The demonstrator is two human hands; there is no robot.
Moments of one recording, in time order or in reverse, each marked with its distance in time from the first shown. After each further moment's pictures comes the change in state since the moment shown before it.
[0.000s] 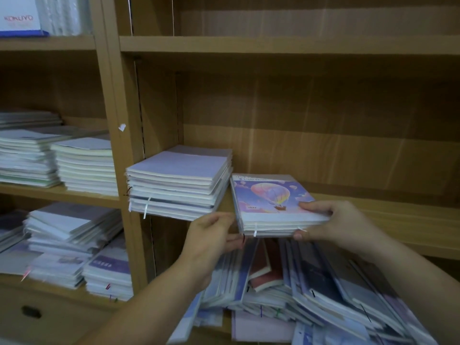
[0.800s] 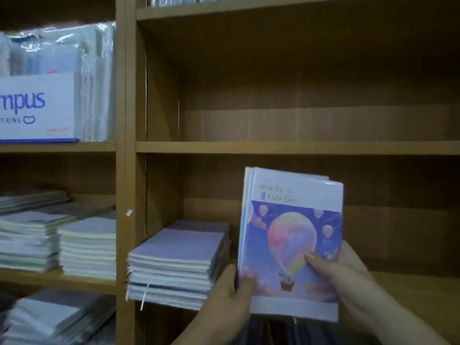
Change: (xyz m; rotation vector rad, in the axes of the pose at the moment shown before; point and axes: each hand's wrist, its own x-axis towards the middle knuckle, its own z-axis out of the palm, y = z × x) left_hand 0.020 0.034 0.020 0.510 -0.096 0.403; right_hand 0.002 -0.056 -0.010 0.741 0.258 -0.033
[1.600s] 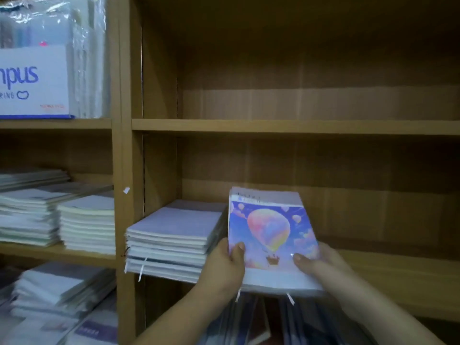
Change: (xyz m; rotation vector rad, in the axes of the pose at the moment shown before) left_hand 0.016 -0.008 0.014 0.133 0.145 -0.065; right_hand -0.007 0.035 -0.007 -0.281 -0.083 0.127
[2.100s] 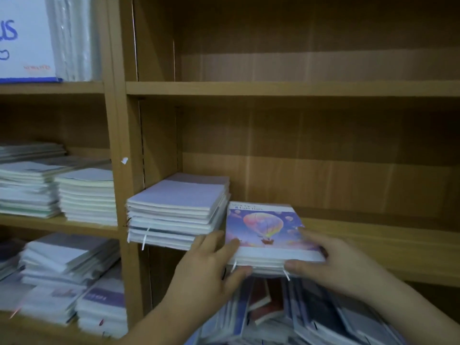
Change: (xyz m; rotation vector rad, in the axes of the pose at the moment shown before) left_hand -0.047 -0.048 -0.044 0.695 0.012 0.605; right_hand -0.034 -0.006 -0.010 -0.880 -0.117 -0.160
